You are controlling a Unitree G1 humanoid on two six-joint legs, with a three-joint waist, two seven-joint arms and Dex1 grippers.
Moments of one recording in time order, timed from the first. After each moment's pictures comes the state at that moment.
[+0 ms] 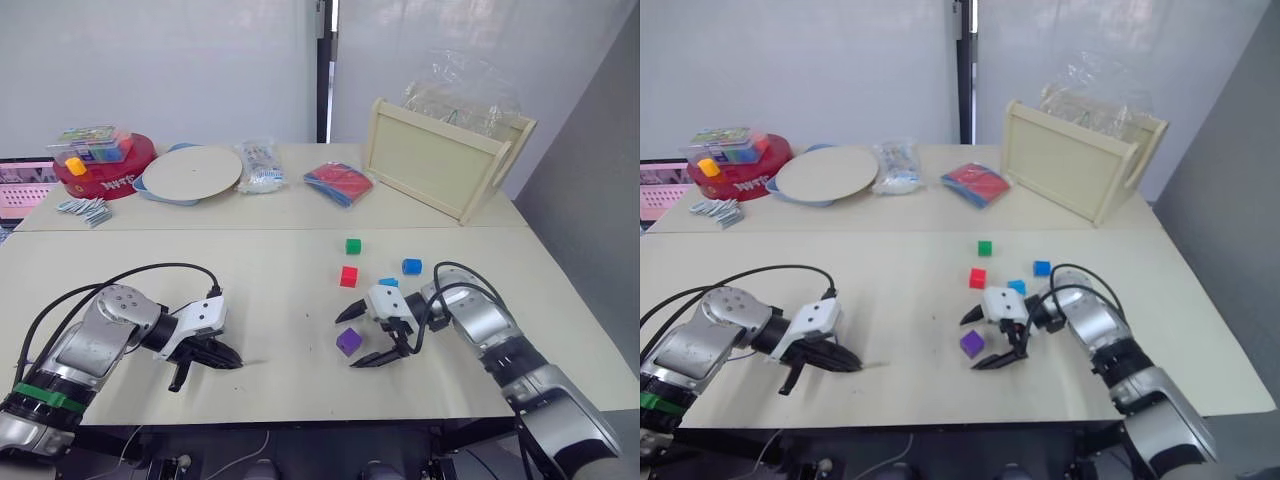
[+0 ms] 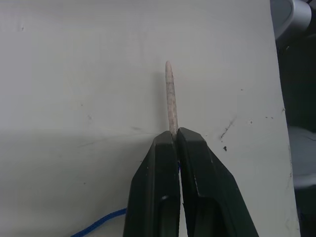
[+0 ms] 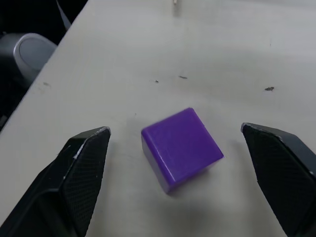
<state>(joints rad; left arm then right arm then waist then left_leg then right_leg) -0.40 0.95 -0.20 0.02 -0.21 0.35 -1.50 -0.77 -0.52 0.42 0.49 0.14 -0.14 1.49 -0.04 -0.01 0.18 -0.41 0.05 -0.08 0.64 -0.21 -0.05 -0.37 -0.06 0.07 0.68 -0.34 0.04</state>
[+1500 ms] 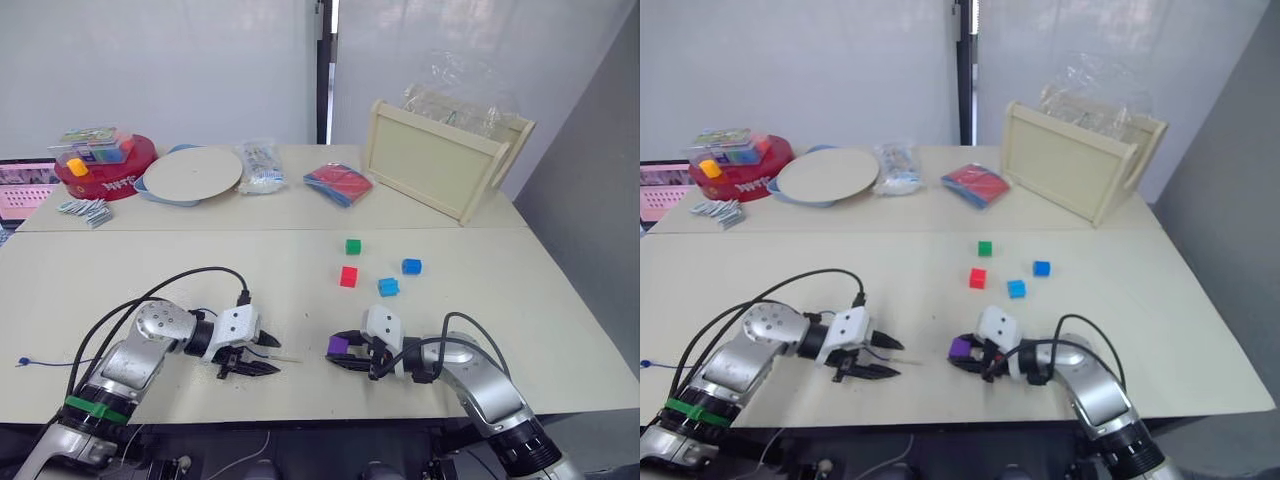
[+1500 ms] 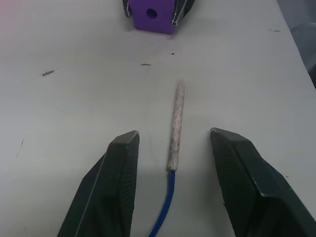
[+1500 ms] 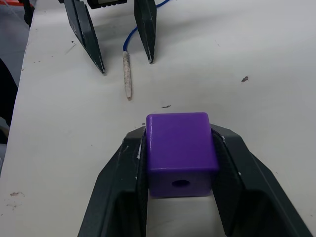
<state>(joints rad) -0.37 0.75 -0.19 0.09 -0.20 0.09 -1.36 -0.30 -0.45 0.28 -0.14 0.18 0.33 0.96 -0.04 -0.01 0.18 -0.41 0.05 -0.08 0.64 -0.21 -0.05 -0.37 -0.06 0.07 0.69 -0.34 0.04</state>
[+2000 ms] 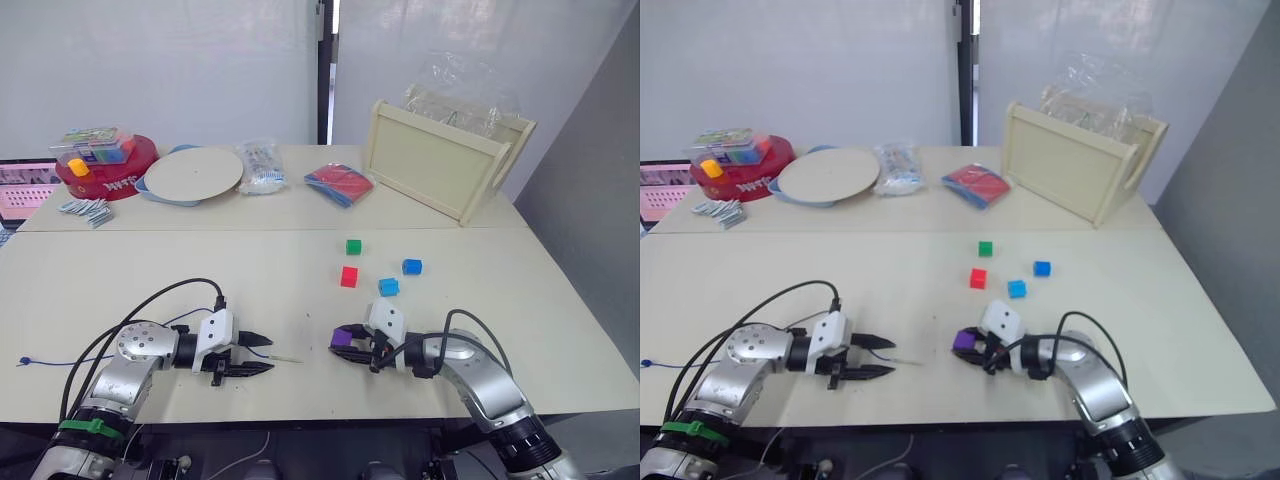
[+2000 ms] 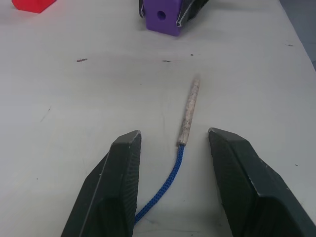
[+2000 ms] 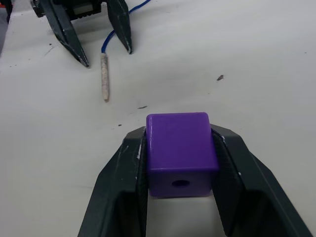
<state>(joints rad) -0.28 0.69 -0.11 0.22 -0.26 -0.09 -1.33 -0.31 -0.44 0.26 -0.12 0.19 0.34 0.94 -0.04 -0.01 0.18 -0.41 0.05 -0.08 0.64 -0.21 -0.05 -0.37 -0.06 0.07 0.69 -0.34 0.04</state>
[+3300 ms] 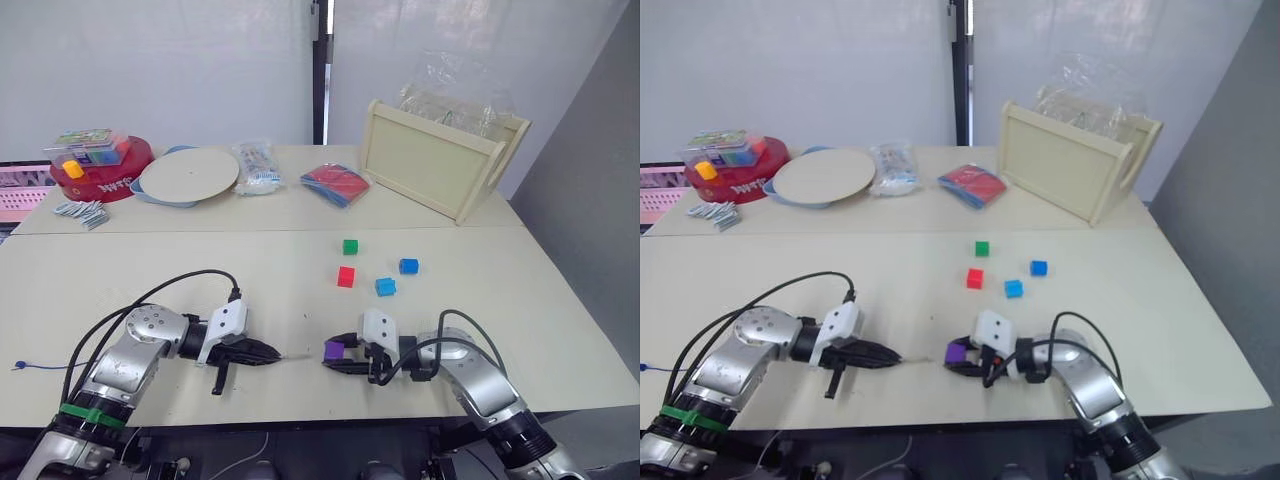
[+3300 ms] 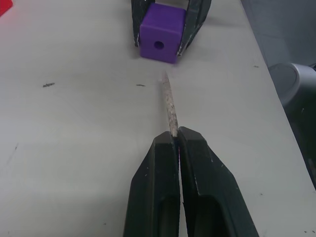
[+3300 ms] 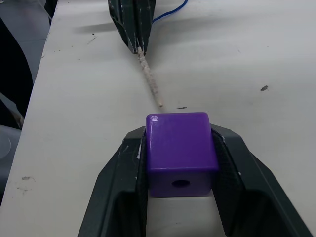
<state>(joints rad) -0.36 0.74 -0.16 0.05 -0.28 0.18 -1.39 -0.34 -0.46 0.34 -0.06 0.17 0.23 1.05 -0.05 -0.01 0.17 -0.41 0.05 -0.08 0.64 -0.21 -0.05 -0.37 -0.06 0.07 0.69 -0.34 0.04</state>
